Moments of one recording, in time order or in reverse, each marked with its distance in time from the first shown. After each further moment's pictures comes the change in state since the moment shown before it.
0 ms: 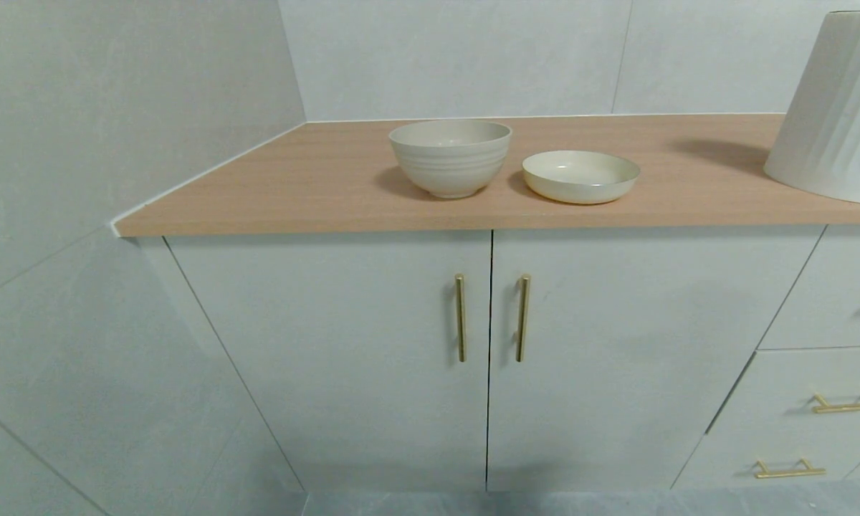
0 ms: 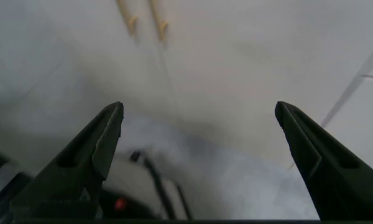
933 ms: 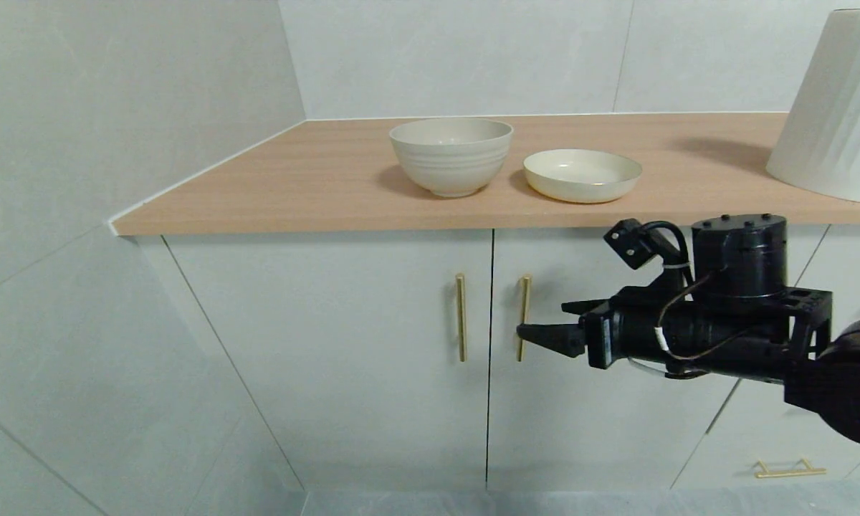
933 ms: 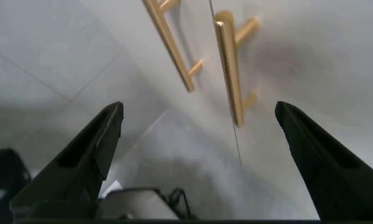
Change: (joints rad) left arm 0.000 0.000 0.000 0.000 -0.001 0.007; right arm 0.385 1.108 -0.476 -0.582 -0.017 0.101
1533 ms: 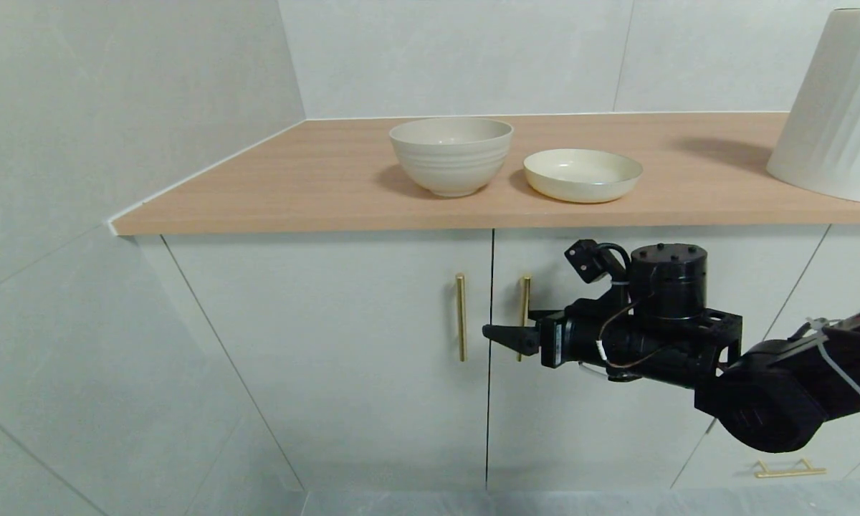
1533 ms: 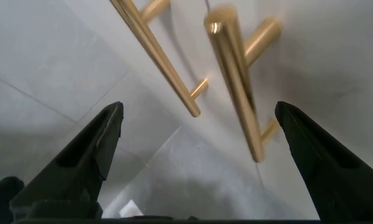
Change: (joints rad) left arm 0.000 0.000 0.000 0.000 0.000 0.001; right arm 0.028 0.197 -0.019 -0.245 -0.001 0.120
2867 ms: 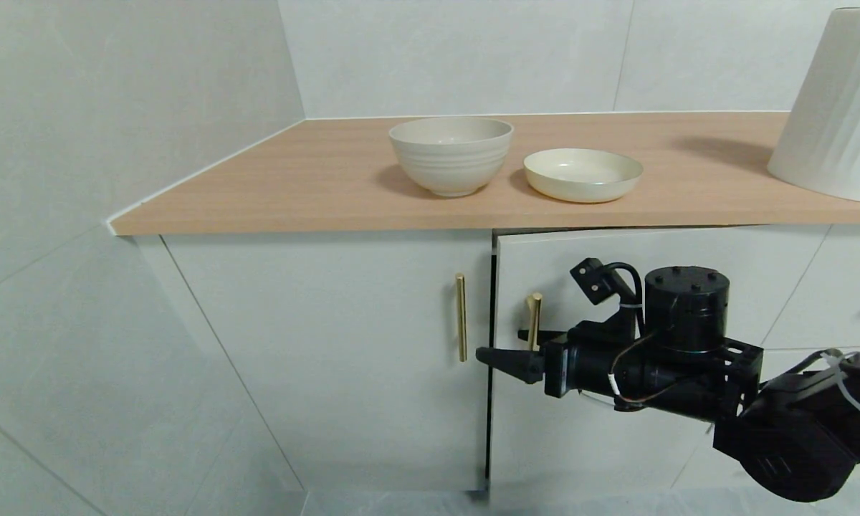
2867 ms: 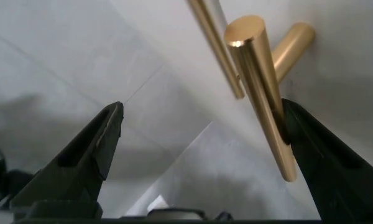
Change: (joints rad) left arm 0.000 0.000 0.000 0.000 0.000 -0.005; right arm 0.058 -0.043 0.145 -0.140 0.066 0.096
